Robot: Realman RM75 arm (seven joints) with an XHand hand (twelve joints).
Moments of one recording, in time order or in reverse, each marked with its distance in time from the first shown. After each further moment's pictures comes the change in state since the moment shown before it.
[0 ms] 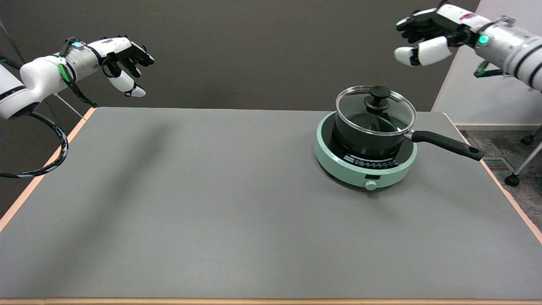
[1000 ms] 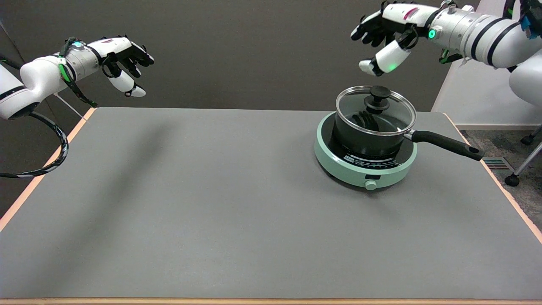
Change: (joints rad) arm 0.626 0.043 -0.630 0.121 -0.111 -0.230 -0.090
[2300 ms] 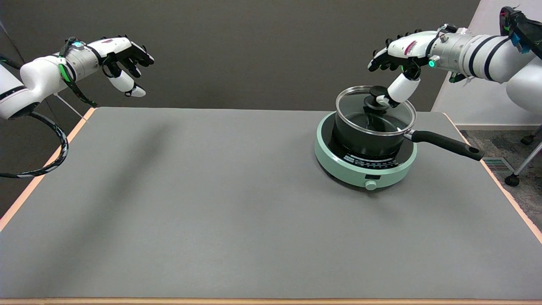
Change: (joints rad) arm -0.028 0.008 0.002 0.076 -0.053 -0.269 -0.232
